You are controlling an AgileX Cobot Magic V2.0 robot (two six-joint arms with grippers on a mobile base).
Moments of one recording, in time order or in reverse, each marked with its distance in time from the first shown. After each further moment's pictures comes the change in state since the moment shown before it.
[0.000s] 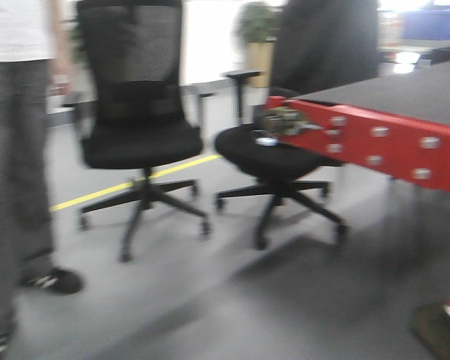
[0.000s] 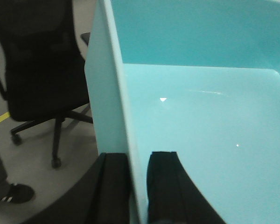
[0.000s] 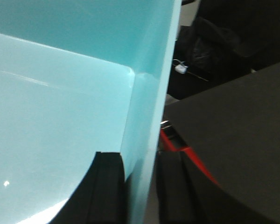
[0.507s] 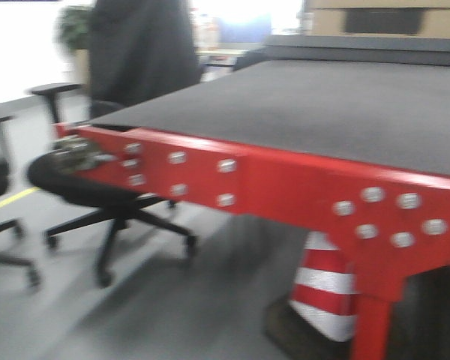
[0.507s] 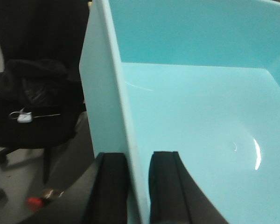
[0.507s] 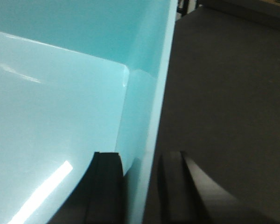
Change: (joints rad) left arm 0.000 0.002 0.004 0.007 -0.002 0.000; right arm 0.000 0.036 0.000 0.004 -0.040 -0.002
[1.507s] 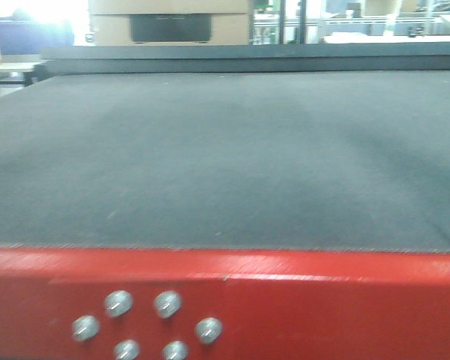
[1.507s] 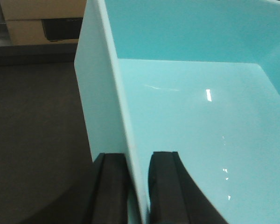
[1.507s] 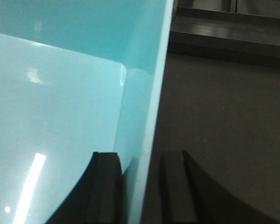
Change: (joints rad) left arm 0.000 0.000 0.000 -0.014 -0.002 0.000; right arm 0.000 0.013 0.000 -0.007 -0.044 0.000
